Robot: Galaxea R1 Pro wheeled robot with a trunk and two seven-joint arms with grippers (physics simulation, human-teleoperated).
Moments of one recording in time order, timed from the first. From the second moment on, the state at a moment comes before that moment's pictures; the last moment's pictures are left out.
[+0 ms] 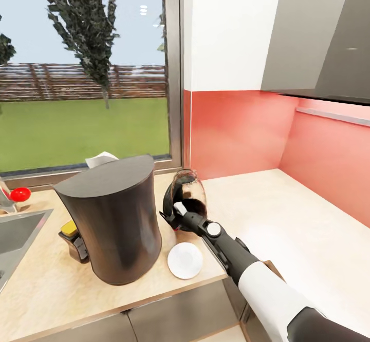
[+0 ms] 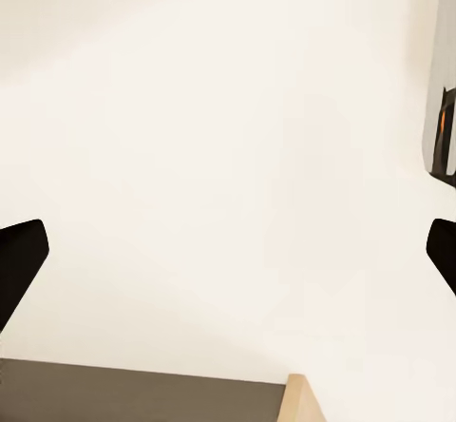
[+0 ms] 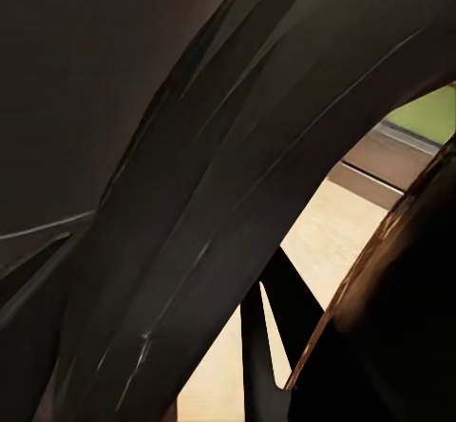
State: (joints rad) left arm -0.06 0.14 -0.16 0.04 0.04 0.01 0.24; right arm -0.81 0.15 0.49 -0.69 0.09 -0.19 0.35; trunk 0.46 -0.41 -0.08
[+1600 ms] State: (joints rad) left arm -0.06 0.14 -0.16 0.04 0.04 0.01 0.24; right arm -0.81 0.15 0.49 -0.66 0.09 -0.19 0.35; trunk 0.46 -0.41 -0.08
